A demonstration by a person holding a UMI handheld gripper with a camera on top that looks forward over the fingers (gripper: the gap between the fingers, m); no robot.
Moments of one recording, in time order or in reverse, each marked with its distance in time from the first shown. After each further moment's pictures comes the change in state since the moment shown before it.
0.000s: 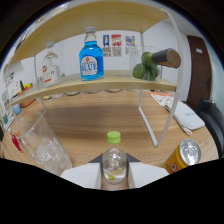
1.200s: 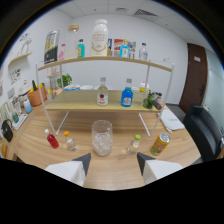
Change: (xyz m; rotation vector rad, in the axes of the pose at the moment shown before) arm -0.091 -0.031 -0.186 -0.026 0.084 -0.048
